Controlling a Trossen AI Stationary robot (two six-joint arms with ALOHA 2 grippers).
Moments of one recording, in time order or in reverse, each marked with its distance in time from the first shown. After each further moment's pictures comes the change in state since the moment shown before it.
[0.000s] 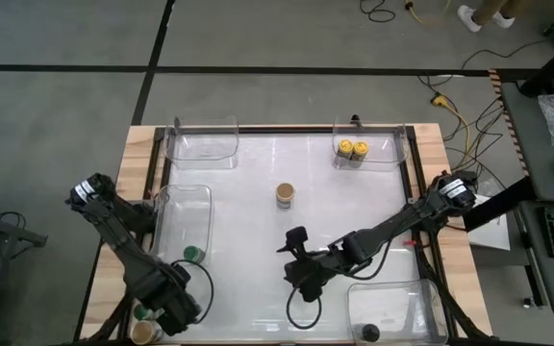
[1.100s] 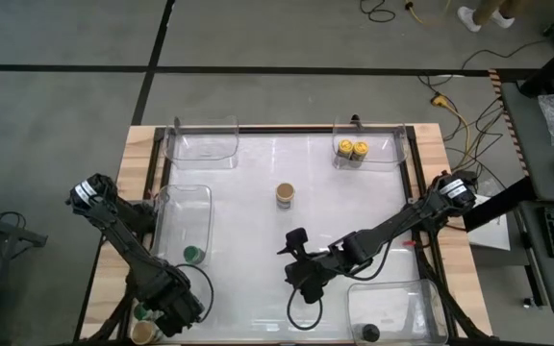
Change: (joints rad) left arm 0.000 0.001 -0.166 0.150 0.128 0.049; right arm -0.001 0.000 -0.002 0.002 -0.022 0.000
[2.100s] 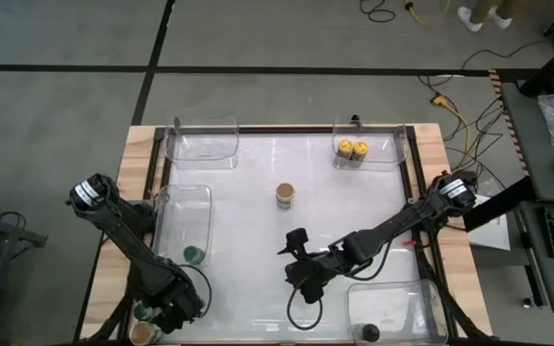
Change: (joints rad) left arm -0.001 0.000 -0.172 0.145 0.109 0.033; right arm 0.000 0.000 -0.005 -0.001 0.000 0.007
